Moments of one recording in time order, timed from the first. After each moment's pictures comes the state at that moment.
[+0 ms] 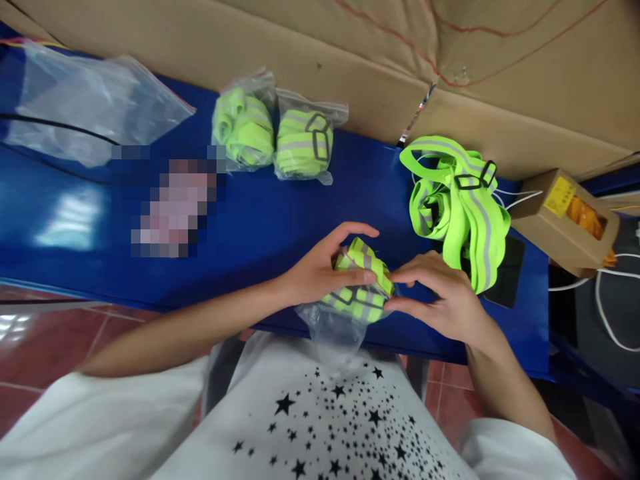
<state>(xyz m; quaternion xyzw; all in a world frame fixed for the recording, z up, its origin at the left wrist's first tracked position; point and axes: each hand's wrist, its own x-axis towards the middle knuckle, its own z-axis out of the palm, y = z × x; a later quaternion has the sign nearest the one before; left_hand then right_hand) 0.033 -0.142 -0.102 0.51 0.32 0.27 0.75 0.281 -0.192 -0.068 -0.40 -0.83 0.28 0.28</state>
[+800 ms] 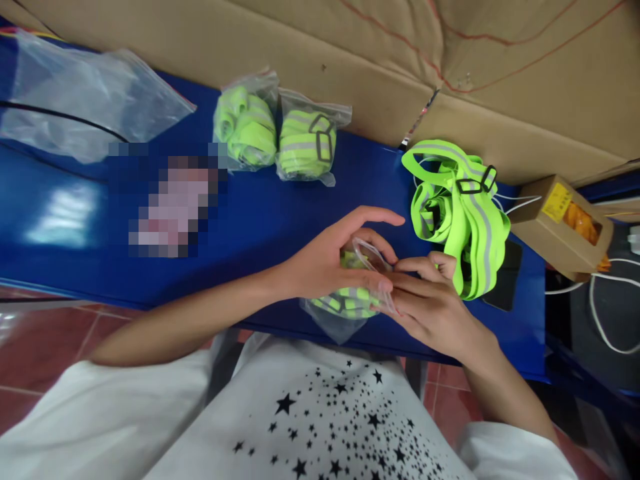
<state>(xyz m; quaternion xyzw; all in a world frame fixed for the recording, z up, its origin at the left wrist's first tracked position) 0.035 -0.121 -0.081 0.56 0.21 0.32 0.73 0.259 -0.196 -0.052 -0.37 -0.89 0.14 0.22</state>
